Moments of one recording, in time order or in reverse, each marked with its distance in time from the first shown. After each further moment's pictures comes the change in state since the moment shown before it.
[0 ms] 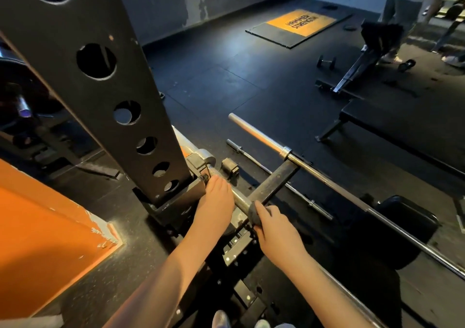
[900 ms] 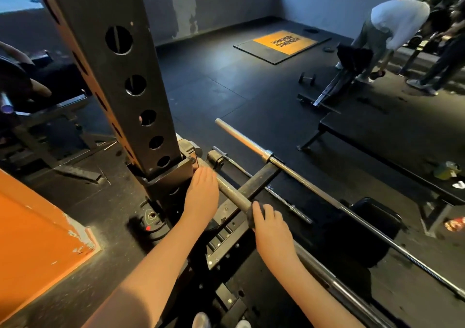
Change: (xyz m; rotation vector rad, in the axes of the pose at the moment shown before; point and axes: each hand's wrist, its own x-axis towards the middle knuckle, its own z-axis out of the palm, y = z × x) left_hand -0.014 0.018 0.012 -0.150 0.099 -0.144; right_hand -0.052 0.020 0.026 -0.276 0.256 0.005
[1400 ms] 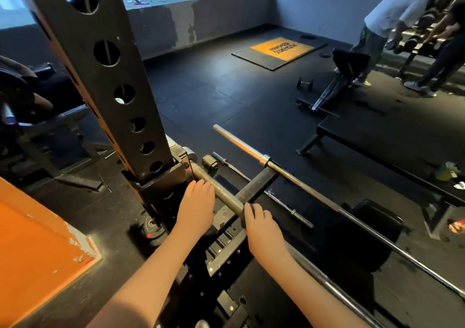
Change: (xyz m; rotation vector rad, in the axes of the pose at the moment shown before) left_hand -0.020 0.002 -0.017 -0.204 0.036 0.036; right_hand 0.006 0.004 -0.008 0.028 -0.029 -0.091
